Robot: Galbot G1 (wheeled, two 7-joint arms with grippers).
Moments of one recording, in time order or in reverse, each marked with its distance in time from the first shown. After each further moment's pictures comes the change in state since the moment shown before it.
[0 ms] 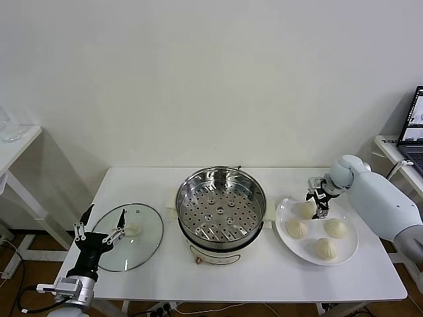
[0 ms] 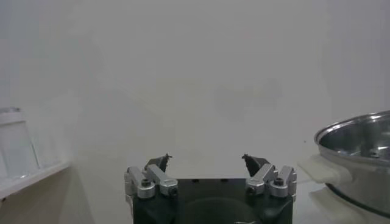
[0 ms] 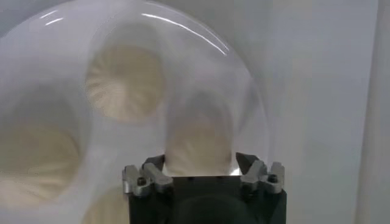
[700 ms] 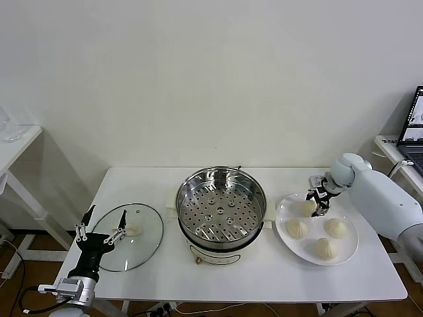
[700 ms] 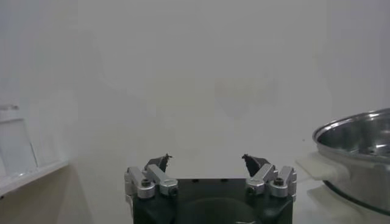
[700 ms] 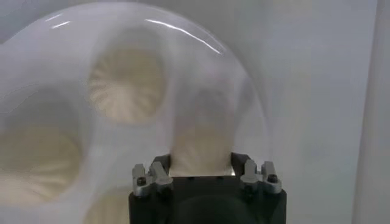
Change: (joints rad) left arm 0.002 -0.001 0.004 -0.001 0.003 -0.005 0.000; right arm 0.081 -0.095 -0.080 0.127 0.115 0.038 -0.037
